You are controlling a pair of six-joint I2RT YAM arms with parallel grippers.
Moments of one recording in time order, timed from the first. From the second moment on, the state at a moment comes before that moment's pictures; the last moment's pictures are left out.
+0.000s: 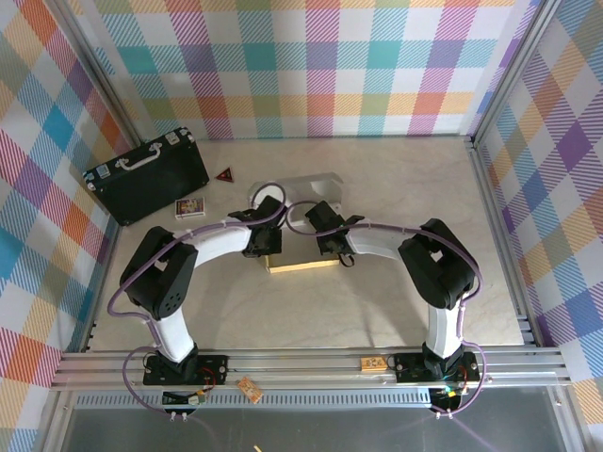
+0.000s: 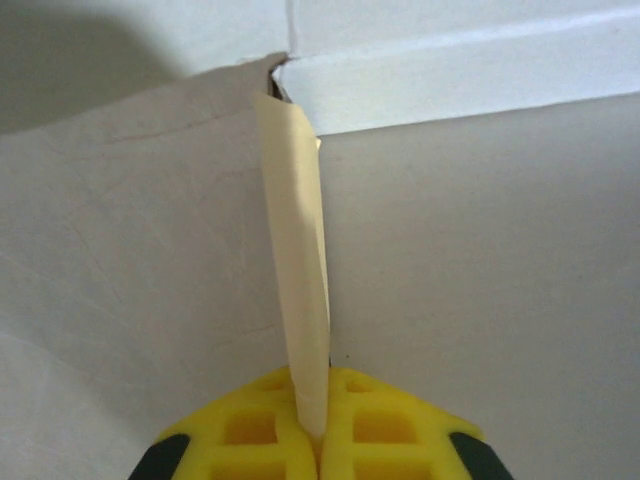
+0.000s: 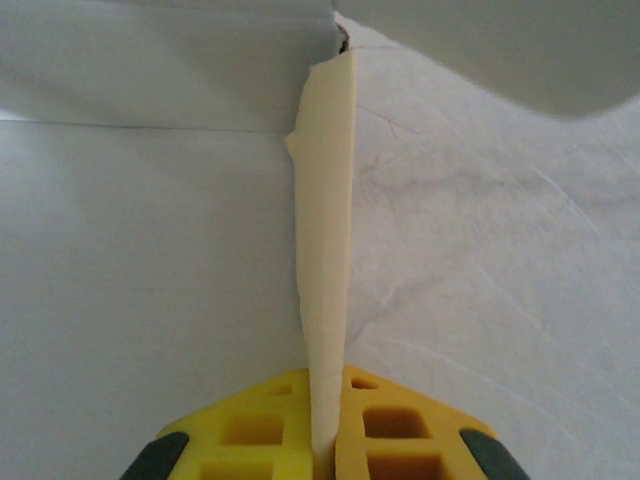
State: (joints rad) left arm -0.57 1.79 1.09 -0.52 -0.21 -0.55; right arm 0.74 1.89 1.15 -0.40 0.38 0.46
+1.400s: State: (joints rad) left arm -0.54 1.00 0.63 -0.20 -0.06 -0.50; right arm 0.76 1.70 1.05 -0.36 0.22 0.34
